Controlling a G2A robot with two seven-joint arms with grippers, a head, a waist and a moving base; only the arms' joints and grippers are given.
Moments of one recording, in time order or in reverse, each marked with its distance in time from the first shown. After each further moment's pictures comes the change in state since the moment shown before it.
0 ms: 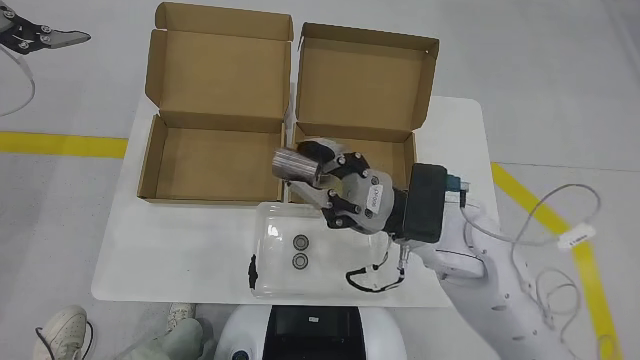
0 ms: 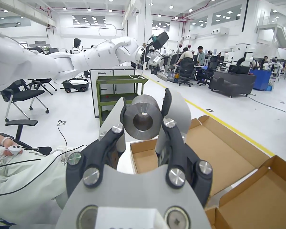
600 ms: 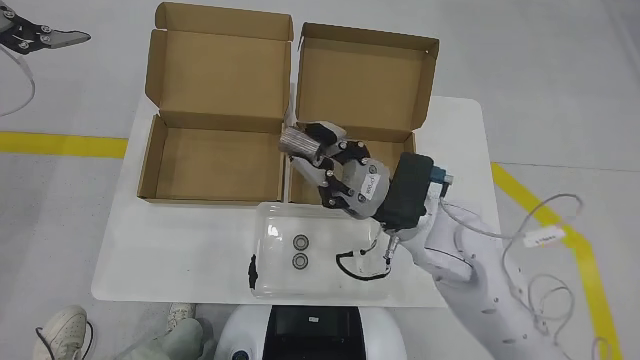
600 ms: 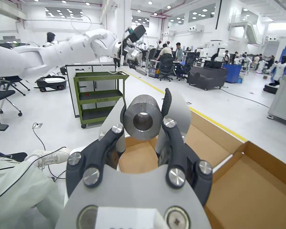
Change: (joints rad) left arm 0.000 0.000 0.000 0.000 0.000 0.000 0.000; right arm -0.050 -0.011 -0.004 0.017 -0.120 0.159 -0.003
